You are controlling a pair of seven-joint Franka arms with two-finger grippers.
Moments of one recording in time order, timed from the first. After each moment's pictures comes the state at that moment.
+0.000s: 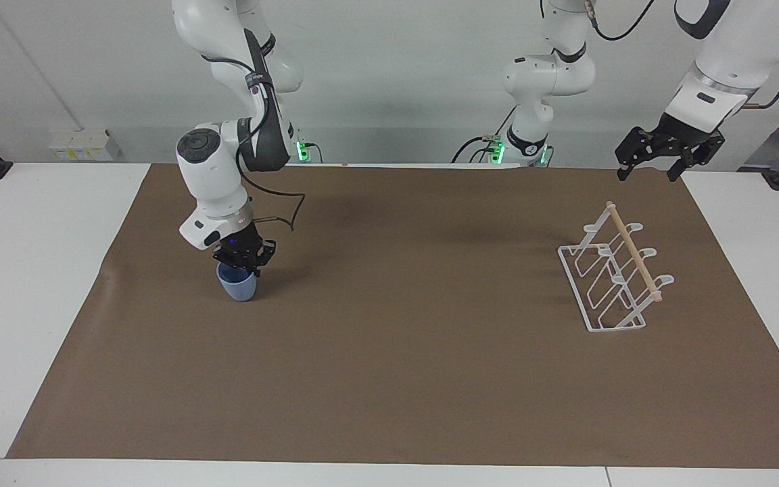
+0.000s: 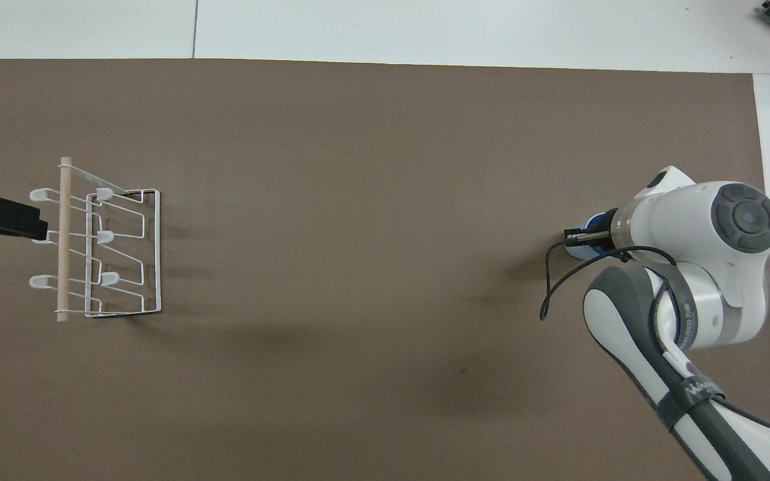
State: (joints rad) left arm -0.02 -0.06 -0.03 -1.59 -0.02 1.52 0.01; right arm -0.16 0.08 0.25 -2.16 -0.02 2.34 0.02
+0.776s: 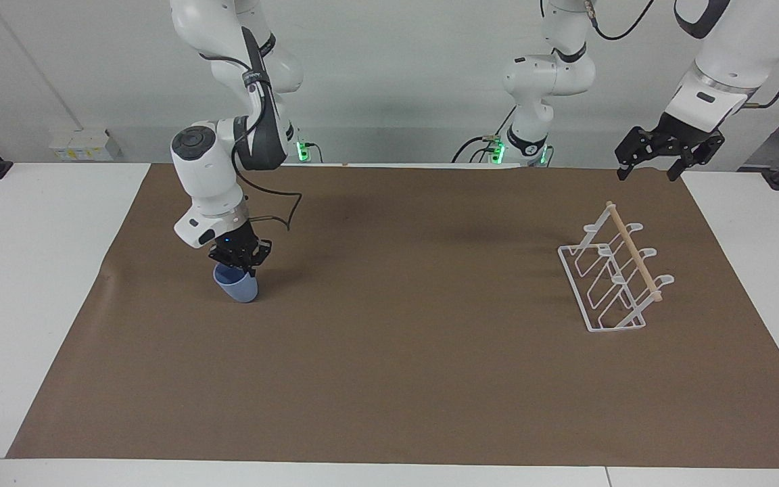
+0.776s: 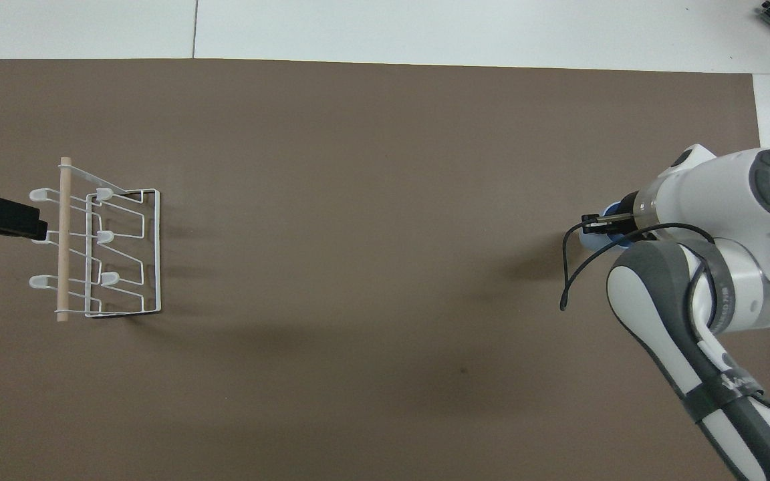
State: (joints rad) left arm -0.02 -0.06 -0.03 -1.59 -0.02 1.52 0.01; right arm -0.18 0.08 0.25 -2.01 -0.02 2.15 0.02
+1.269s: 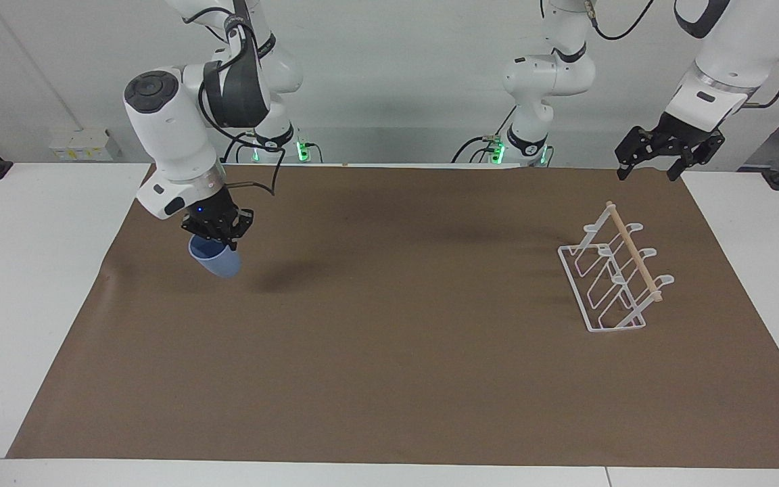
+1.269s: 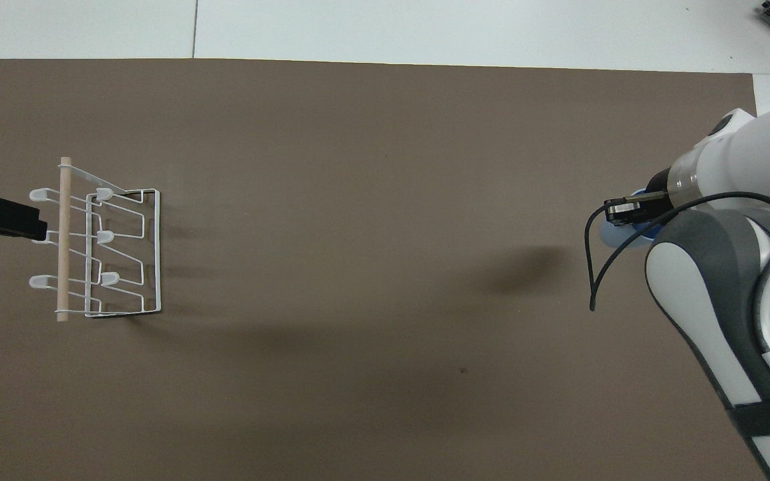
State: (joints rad) left arm -0.02 -0.06 -0.03 -1.59 -0.02 1.52 0.01; right arm -0.17 0.05 0.26 -1.81 -0.02 1.87 0.02
